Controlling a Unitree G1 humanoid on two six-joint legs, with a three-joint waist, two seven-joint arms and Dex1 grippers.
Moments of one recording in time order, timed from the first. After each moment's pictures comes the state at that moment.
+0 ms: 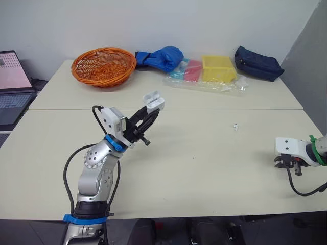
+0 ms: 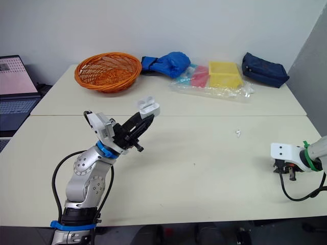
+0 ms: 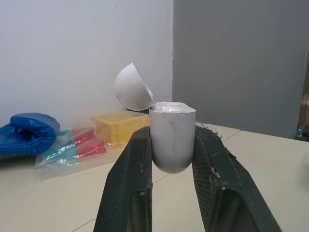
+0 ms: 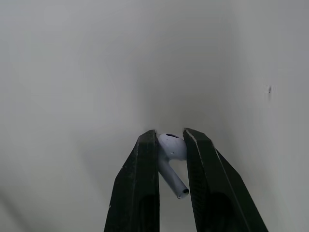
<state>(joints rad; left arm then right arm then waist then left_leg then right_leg) -0.29 0.29 0.09 -0.14 -0.47 0.04 -0.73 -0.42 -1.18 0.24 0.36 -0.13 0.07 1.32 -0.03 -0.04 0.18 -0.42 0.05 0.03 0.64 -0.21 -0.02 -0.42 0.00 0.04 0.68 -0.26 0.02</state>
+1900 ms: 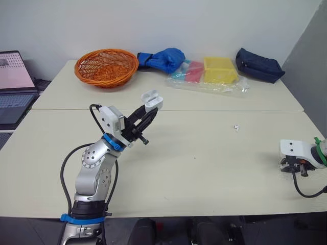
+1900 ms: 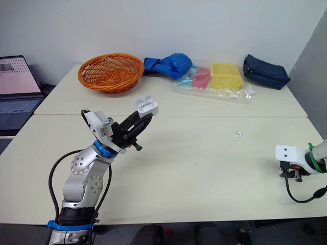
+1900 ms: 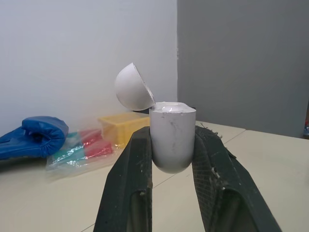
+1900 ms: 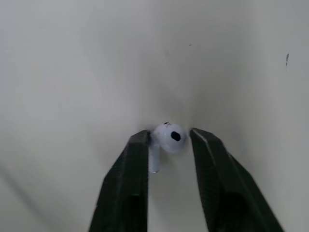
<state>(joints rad) -0.30 0.31 0.09 -0.15 -0.47 0.04 -0.71 -0.42 -1.17 0.22 0.42 -0.17 0.08 1.35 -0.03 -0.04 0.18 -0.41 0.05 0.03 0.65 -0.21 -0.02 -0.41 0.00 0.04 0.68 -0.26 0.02</state>
